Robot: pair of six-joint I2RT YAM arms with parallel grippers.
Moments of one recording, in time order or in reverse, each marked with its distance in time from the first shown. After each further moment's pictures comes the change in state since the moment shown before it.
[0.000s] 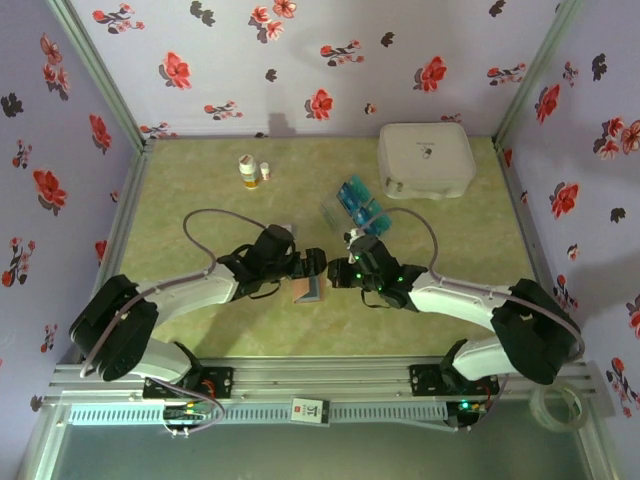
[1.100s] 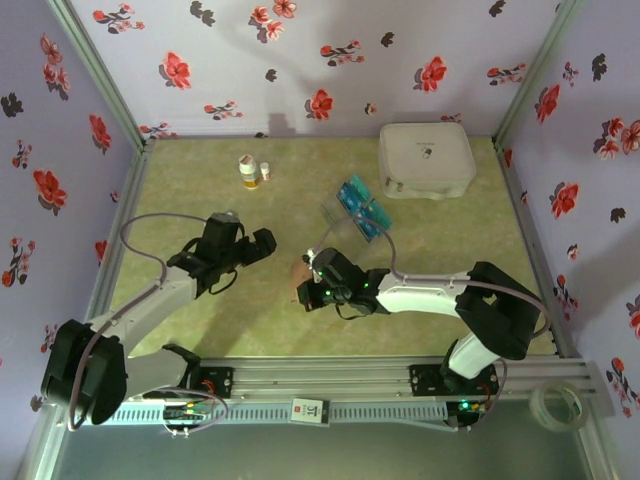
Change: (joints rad) left arm 0.316 -0.235 -0.054 -0.225 -0.028 0.046; right arm 0.181 0.205 0.133 -0.046 -0.056 -0.090
